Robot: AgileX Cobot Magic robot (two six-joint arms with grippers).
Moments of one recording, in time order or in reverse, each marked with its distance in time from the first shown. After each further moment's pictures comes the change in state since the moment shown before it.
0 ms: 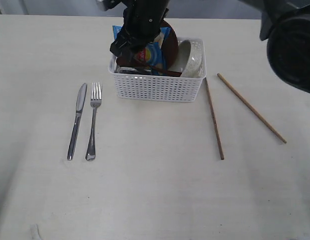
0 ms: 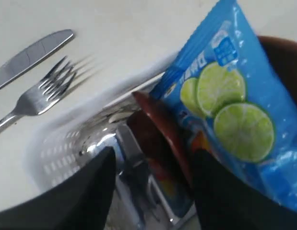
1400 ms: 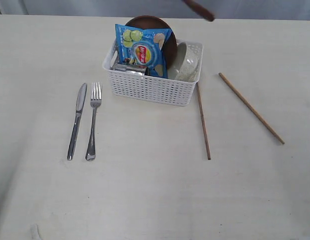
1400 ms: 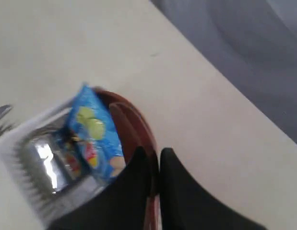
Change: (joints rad) left arm 0.000 0.000 0.000 0.000 0.000 0.000; right arm -0.041 -0.230 -0.171 -0.247 0.119 0.221
